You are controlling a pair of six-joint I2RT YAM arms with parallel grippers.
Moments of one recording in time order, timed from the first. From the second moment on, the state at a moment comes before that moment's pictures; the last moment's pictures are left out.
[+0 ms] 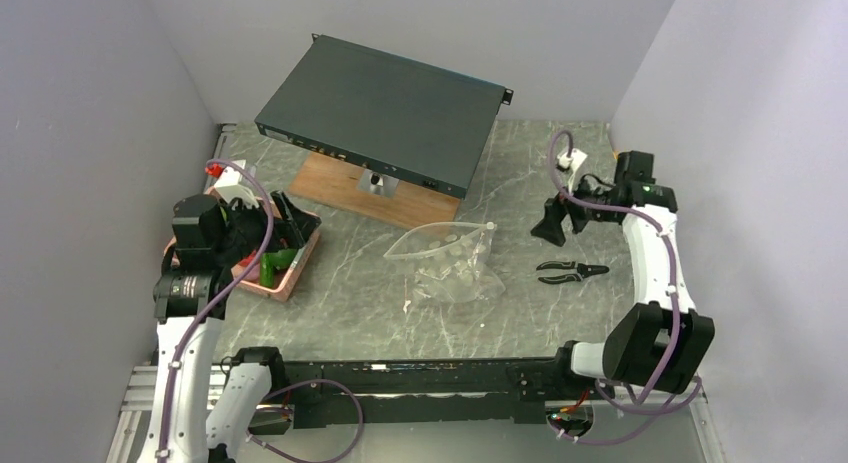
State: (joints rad) left arm 0.03 0.73 0.95 -0.63 0.46 -0.31; right arm -0.21 1.31 1.14 -0.95 -0.87 -0.87
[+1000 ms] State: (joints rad) left arm 0.01 0.55 1.03 -0.82 0.23 -0.24; right arm -0.42 0.96 1.23 -0.84 -0.59 -0.23
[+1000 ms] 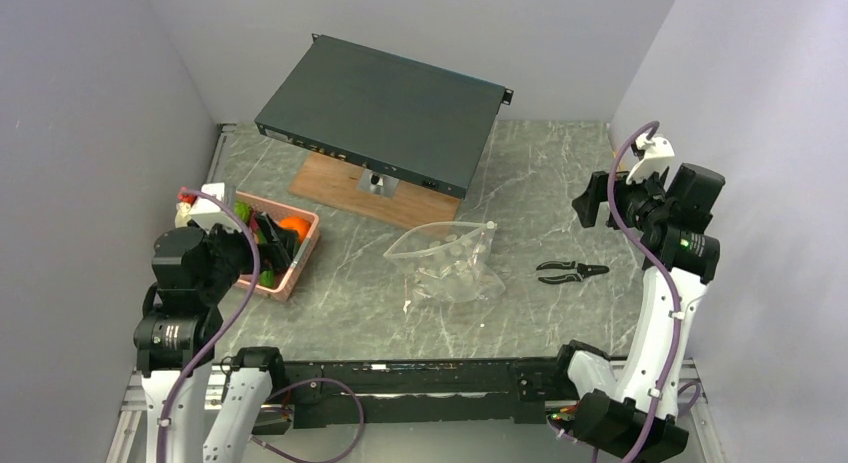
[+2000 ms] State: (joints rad) left arm 0.01 0.41 0.88 -0.68 0.12 -0.44; right arm -0.41 1.03 1.23 -0.75 -0.72 -0.04
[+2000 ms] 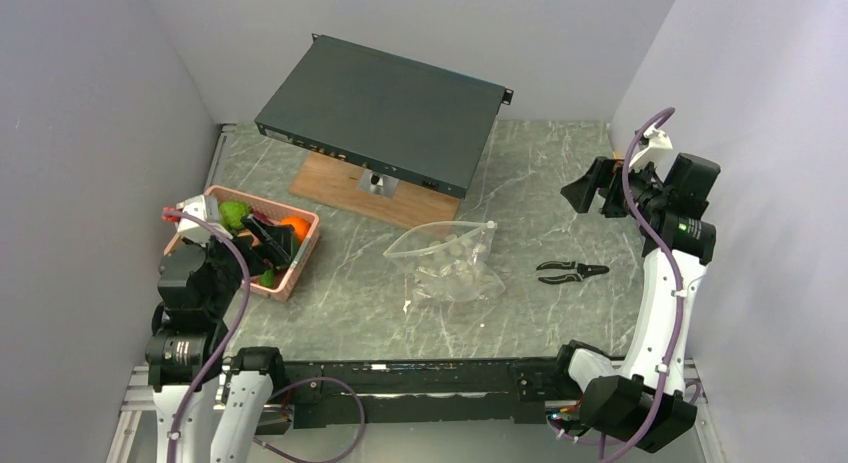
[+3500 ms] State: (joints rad) left arm 0.01 0.45 0.82 -0.56 0.23 -0.45; right arm -0.42 1.10 1.18 -0.68 -0.81 0.10
